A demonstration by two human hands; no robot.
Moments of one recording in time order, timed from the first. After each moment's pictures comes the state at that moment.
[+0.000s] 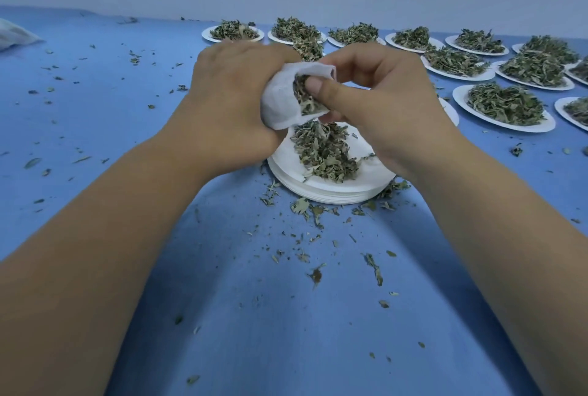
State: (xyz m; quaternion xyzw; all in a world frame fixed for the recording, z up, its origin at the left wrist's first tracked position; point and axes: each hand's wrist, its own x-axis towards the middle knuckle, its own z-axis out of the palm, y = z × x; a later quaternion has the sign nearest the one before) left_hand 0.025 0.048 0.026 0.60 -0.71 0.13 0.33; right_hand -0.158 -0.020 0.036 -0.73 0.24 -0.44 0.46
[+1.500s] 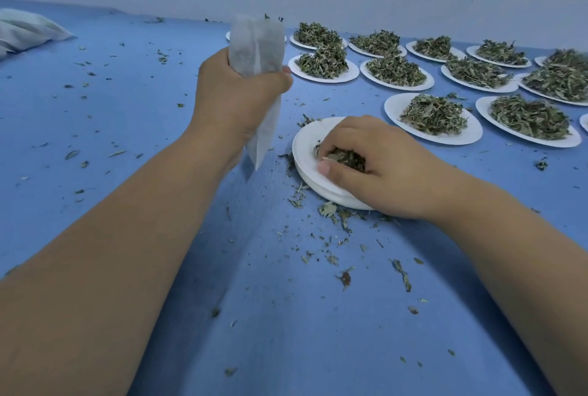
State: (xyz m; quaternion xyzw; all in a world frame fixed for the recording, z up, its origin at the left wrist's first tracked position) left_hand 0.033 0.045 0.028 0.62 -0.37 -0.19 0.66; right_hand -0.166 -0.013 0.011 -0.95 0.23 -0.15 0.13
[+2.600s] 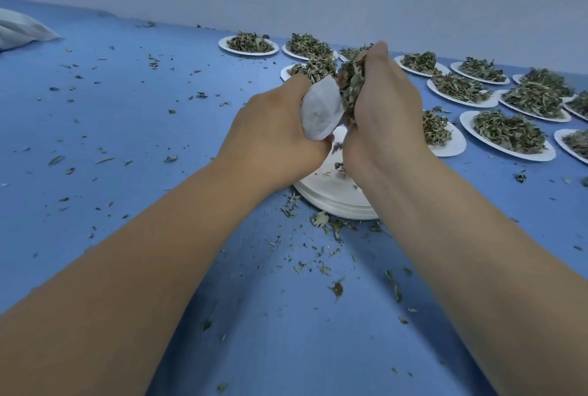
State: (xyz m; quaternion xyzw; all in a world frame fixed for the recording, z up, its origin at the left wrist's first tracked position) left_hand 0.010 0.035 0.006 0.68 -0.60 0.03 0.41; right_hand -0.100 -0.001 0.054 -0.44 0.39 -0.55 0.59
